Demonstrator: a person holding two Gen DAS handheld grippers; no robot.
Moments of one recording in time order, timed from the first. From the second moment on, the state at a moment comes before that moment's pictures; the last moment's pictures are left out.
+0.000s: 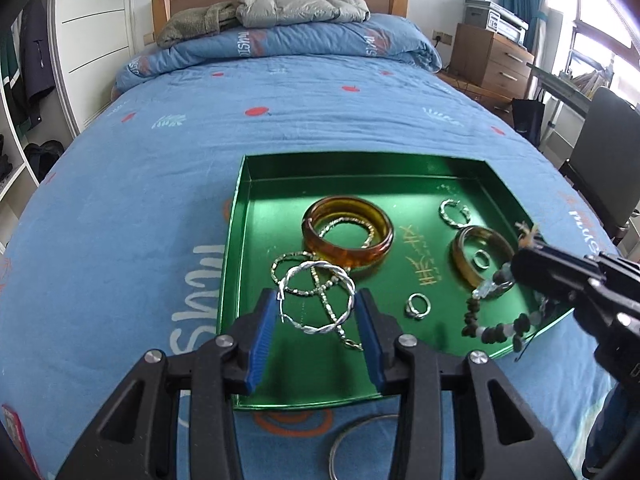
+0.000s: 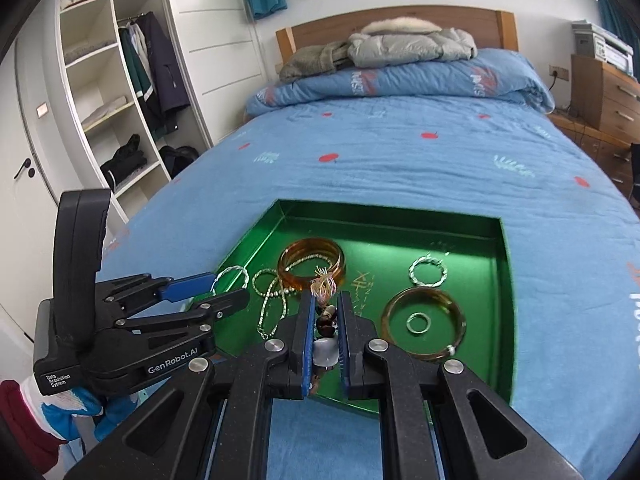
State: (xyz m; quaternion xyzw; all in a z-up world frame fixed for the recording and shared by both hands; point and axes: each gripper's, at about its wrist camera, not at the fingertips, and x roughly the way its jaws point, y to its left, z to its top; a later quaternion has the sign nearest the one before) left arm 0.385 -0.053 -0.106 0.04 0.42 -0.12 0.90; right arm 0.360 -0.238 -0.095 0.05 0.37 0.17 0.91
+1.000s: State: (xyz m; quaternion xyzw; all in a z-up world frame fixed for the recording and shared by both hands) left arm 0.375 -0.053 -0.097 0.03 0.44 -0.13 0.89; right arm 0.346 -0.257 -0.099 0.05 0.41 0.10 0.91
